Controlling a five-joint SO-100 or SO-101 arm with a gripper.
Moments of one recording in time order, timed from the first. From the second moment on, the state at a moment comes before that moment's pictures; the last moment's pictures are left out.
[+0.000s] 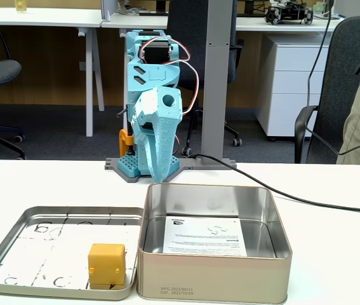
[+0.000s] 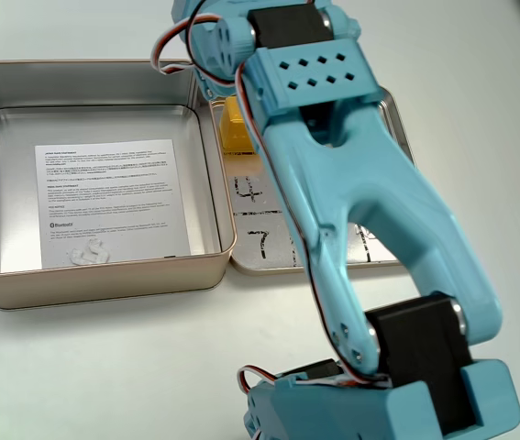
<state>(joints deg) -3.7 118.1 103.3 43.7 182.5</state>
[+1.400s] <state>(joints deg) 7.0 93.8 77.5 63.7 182.5</state>
